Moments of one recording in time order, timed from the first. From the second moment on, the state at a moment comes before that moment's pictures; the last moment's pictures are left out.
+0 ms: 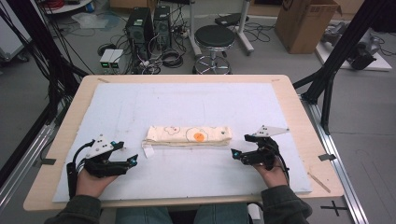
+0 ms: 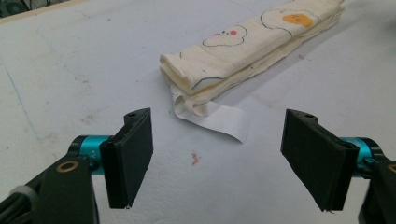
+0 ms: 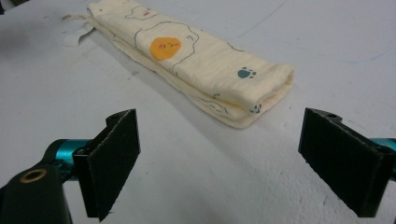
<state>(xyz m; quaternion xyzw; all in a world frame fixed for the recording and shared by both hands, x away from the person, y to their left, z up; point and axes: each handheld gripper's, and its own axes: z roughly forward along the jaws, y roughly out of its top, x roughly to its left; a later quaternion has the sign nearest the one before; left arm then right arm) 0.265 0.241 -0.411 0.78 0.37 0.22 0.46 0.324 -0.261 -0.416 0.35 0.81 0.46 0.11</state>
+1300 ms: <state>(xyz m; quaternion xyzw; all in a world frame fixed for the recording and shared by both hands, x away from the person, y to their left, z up) 0.239 0.244 -0.417 0.78 0.37 0.21 0.46 0.278 -0.292 -0.423 0.37 0.80 0.46 0.12</state>
